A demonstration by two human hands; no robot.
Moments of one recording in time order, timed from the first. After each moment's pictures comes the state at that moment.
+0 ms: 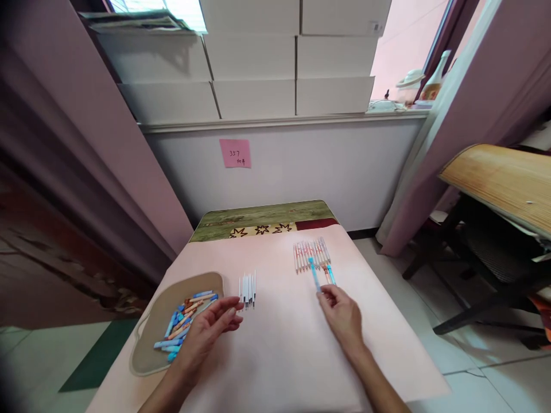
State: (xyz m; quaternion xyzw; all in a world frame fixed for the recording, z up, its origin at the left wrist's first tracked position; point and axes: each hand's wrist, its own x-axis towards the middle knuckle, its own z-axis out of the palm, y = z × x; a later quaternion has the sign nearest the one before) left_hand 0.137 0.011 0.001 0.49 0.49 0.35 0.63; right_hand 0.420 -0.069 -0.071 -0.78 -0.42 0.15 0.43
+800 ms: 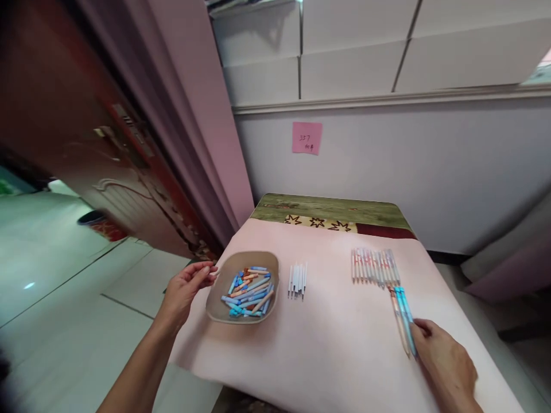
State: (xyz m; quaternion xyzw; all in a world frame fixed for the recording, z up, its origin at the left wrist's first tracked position) left_hand -0.021 0.046 0.015 0.41 0.61 0.53 0.42; right_hand 0.497 -0.064 -0.110 -0.91 -0.38 0.14 0.11
